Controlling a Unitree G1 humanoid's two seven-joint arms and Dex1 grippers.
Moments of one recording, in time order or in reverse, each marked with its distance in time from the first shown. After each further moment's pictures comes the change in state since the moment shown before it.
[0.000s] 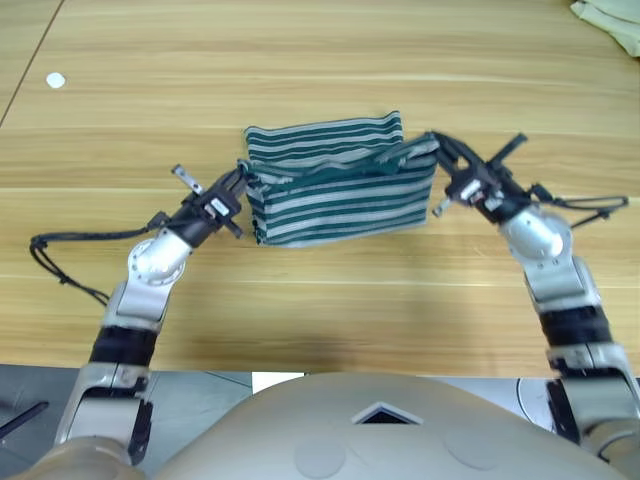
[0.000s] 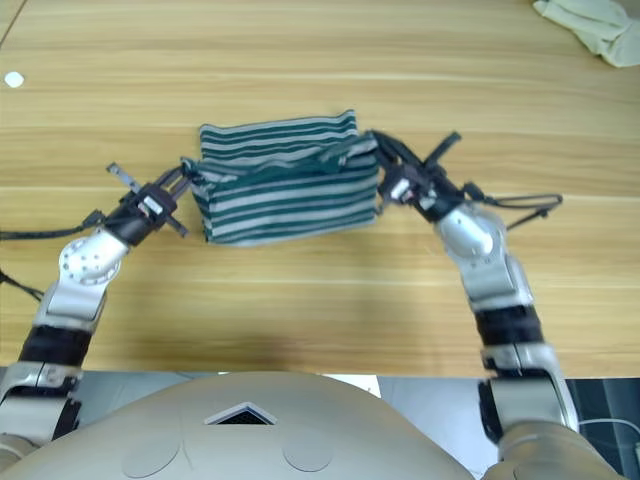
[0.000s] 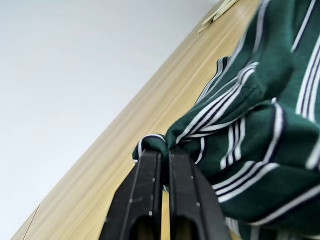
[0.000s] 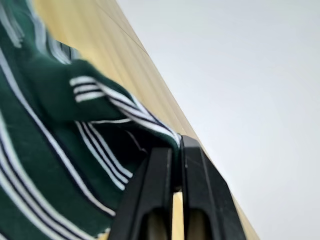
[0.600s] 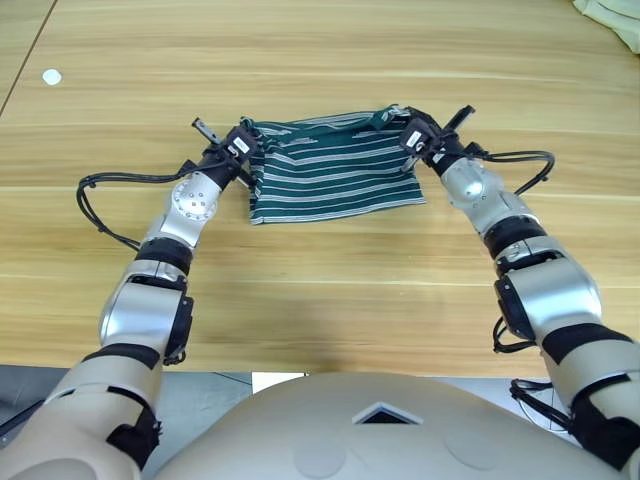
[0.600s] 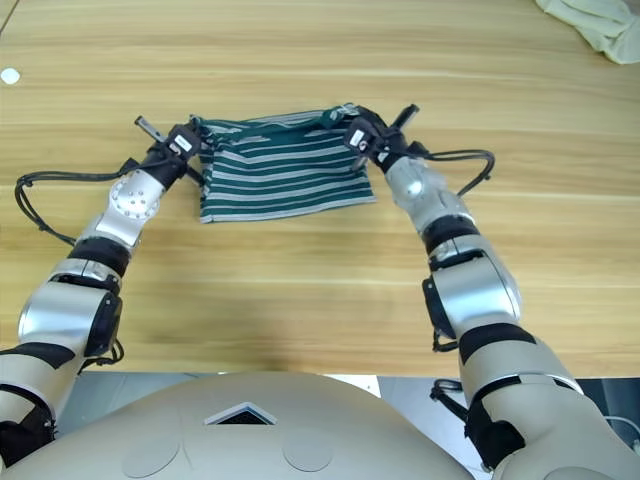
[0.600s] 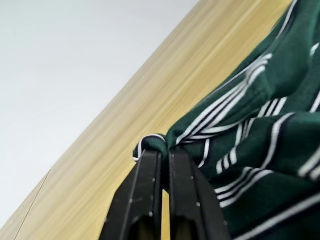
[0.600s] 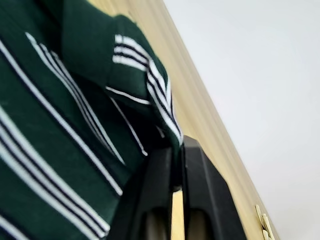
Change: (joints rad) left arm -0.517 -0.138 -0.070 0.847 0.155 -0.109 0.230; right arm -0.490 0.198 0.186 0.924 -0.243 -0.023 -0.360
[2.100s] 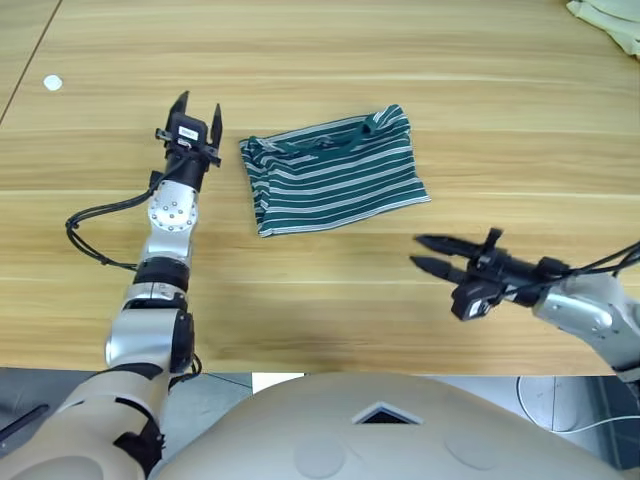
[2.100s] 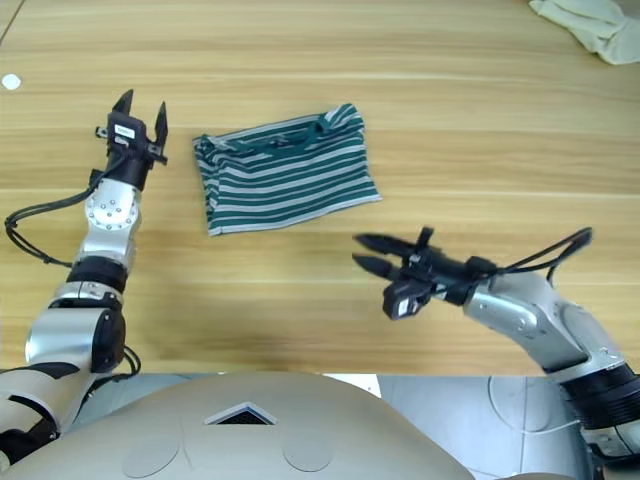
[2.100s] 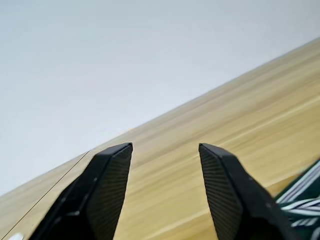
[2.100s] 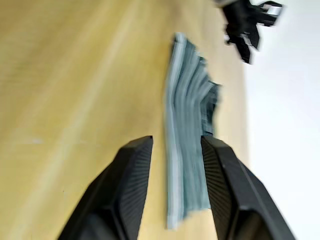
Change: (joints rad) left arm 0.173 -0.039 0.196 -0.252 -0.213 -0.078 0.034; right arm 0.957 -0.657 -0.143 -1.492 0.234 -0.098 0.403
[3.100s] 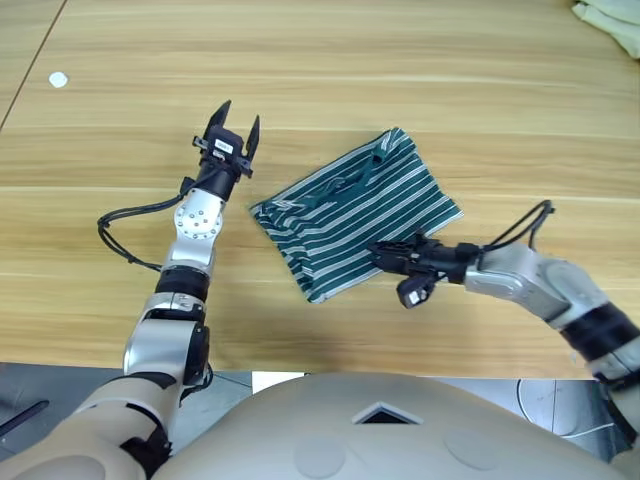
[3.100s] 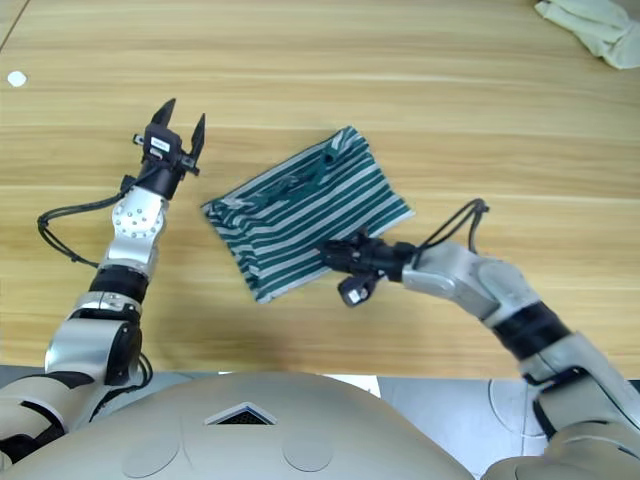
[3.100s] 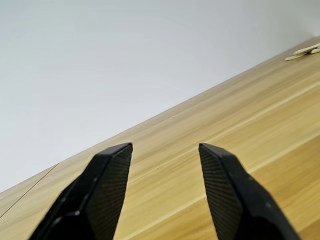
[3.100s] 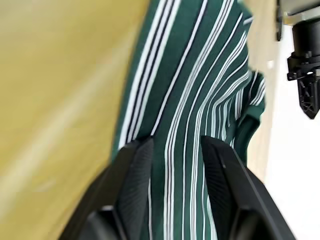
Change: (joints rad) left arm 0.046 -0.066 -0.043 -0.090 0.004 0.010 -0.057; right arm -0.335 0.056 0.391 0.259 -0.331 0.005 0.084
